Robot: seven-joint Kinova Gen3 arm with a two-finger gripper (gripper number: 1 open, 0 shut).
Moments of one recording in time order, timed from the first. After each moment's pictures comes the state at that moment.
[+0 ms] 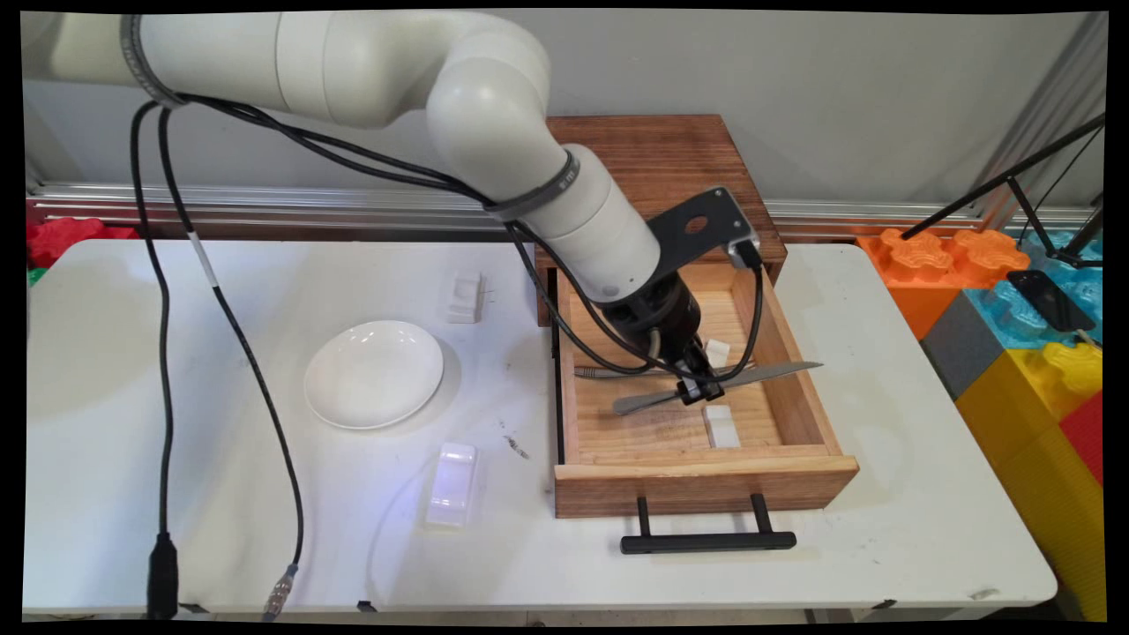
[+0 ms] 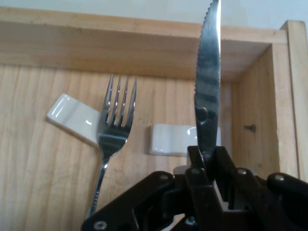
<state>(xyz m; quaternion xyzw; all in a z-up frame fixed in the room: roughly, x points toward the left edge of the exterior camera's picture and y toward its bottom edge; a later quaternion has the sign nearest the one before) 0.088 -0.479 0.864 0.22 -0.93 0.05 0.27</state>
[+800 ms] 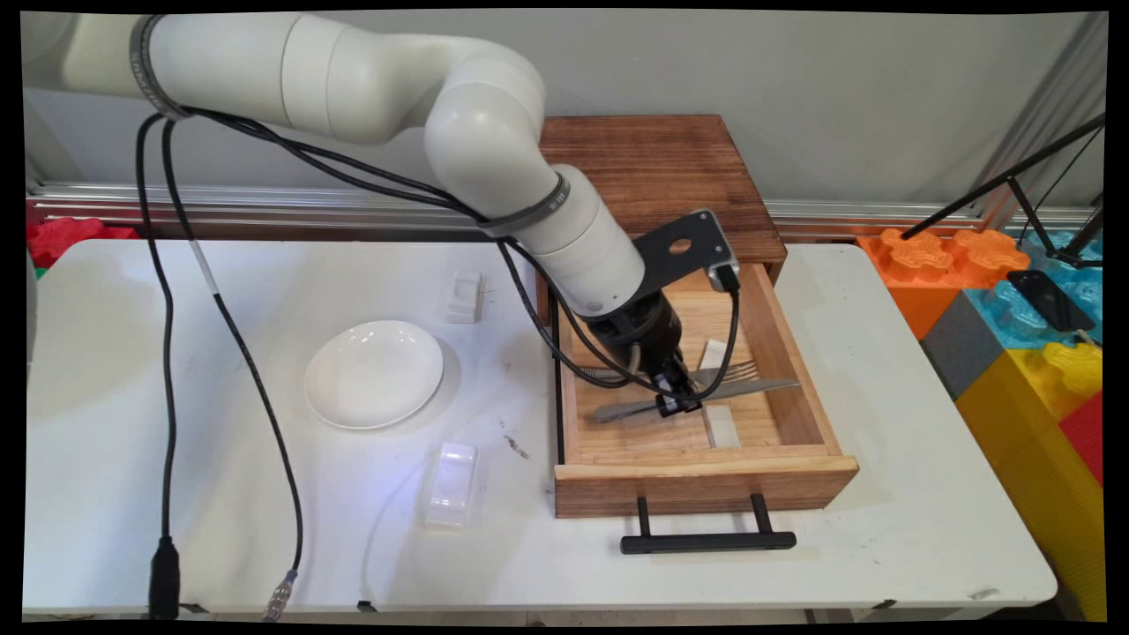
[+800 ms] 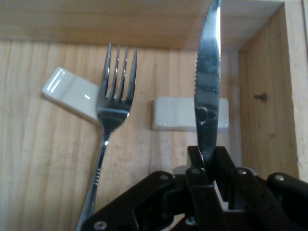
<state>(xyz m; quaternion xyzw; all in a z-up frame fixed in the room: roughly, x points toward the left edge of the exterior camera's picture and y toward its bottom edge) 0.097 -0.479 0.846 0.21 -0.94 0.05 0.25</state>
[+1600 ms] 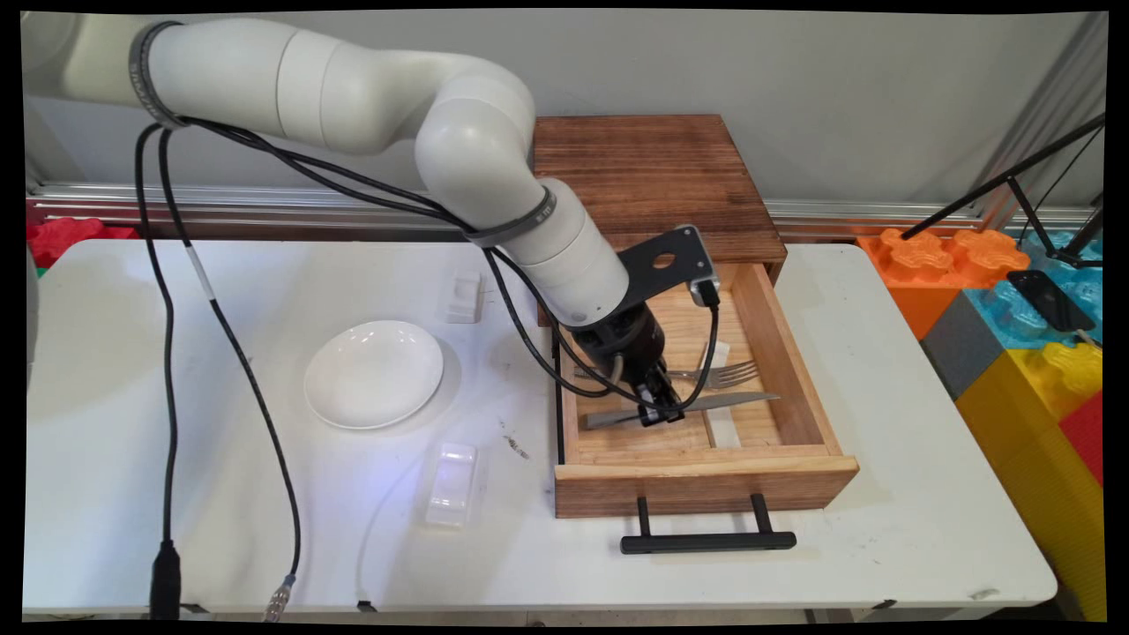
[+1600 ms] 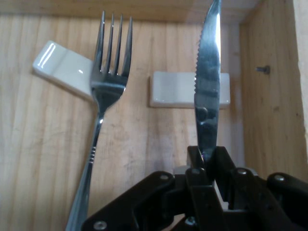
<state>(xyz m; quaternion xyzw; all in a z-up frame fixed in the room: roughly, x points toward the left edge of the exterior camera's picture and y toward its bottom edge) 0.108 -0.477 0.833 0.20 -0.95 0.04 0.24</state>
